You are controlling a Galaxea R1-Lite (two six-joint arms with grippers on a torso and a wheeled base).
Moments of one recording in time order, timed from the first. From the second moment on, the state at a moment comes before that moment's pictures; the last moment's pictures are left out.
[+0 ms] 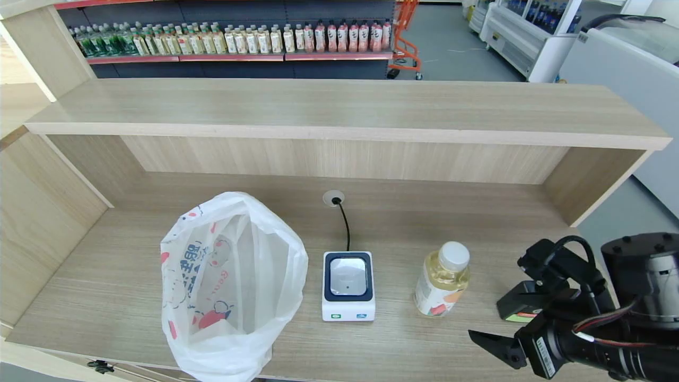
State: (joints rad) left arm 0.00 0.00 0.00 0.00 -0.04 0.01; right arm 0.53 1.37 -0.47 -0.27 -0.03 -0.09
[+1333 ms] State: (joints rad) left arm 0.00 0.00 0.00 0.00 -0.04 0.01; right arm 0.64 1.86 -0.47 -0.97 -0.16 0.06
